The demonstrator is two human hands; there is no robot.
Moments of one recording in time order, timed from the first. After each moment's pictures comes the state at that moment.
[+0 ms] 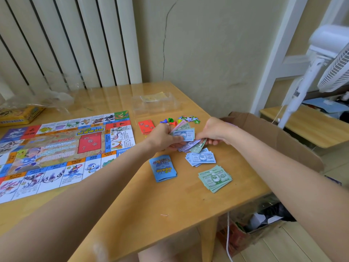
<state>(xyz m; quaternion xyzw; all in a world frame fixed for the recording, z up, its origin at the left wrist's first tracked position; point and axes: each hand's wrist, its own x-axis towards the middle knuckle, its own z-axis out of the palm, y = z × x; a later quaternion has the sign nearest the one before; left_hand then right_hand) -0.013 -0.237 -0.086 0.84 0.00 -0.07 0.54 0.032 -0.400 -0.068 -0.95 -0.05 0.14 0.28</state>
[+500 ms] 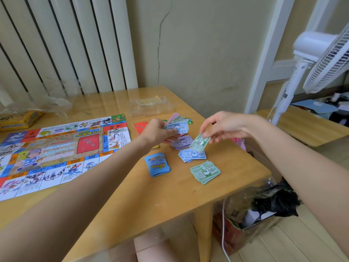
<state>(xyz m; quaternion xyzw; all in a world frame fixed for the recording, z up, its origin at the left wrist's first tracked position) -0.027 -0.244 -0.071 0.83 0.00 -0.02 0.56 -0.003 -0.452 -0.031 -0.84 -0.12 0.26 0.46</state>
